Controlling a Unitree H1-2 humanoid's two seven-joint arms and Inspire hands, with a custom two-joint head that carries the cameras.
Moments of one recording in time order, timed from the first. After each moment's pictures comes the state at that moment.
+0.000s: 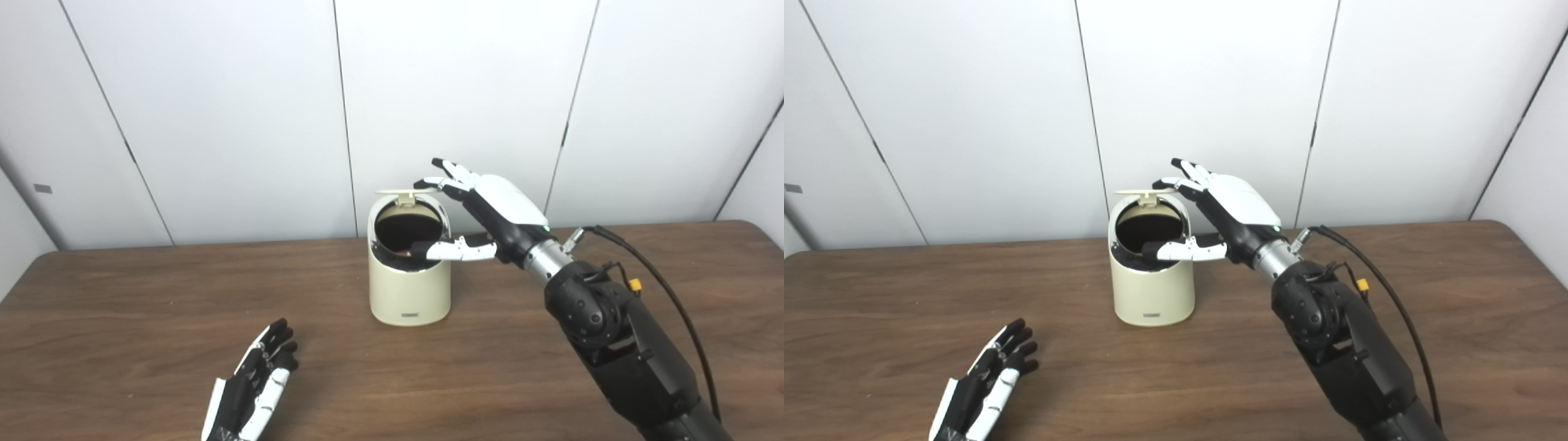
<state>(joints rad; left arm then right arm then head) 0.09 0.03 0.02 -0.13 -0.05 -0.06 -0.05 -0.61 -0.32 0.30 -0.05 -0.61 0.14 0.20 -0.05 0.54</state>
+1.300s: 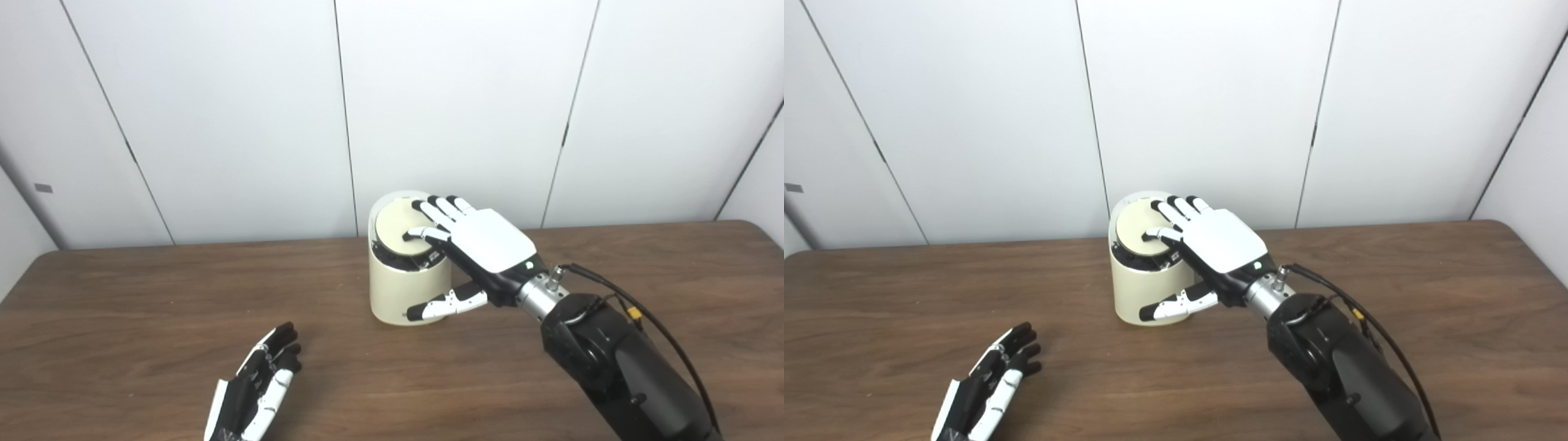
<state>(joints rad) 0.09 0.02 0.02 -0.15 -0.05 -0.03 -0.05 -0.53 -0.36 0.40 -0.14 -0.97 0.03 0.25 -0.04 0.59</state>
